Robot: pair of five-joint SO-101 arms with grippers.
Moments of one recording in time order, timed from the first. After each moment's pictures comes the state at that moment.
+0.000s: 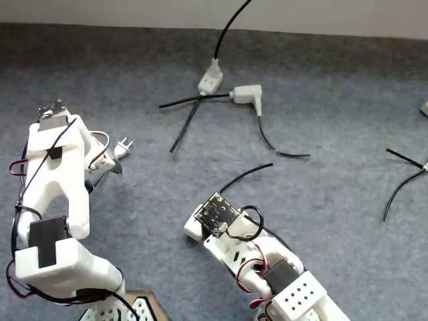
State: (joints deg) left arm -21.7 4.3 20.1 73.0 21.5; right arm -38.6 -77.5 96.0 30.3 16.3
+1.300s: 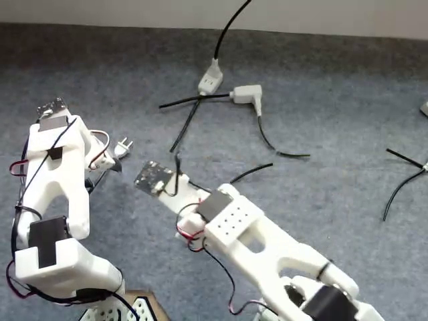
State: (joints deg) left arm -21.7 4.3 20.4 71.3 21.5; right arm -48.4 -16.1 40.7 60.9 18.0
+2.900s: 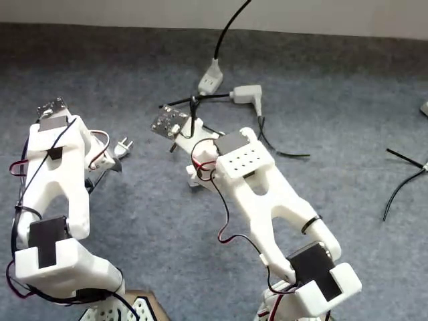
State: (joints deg) left arm -21.7 4.3 20.4 71.3 21.5; right arm -31.0 -0.6 17.3 62.0 35.5
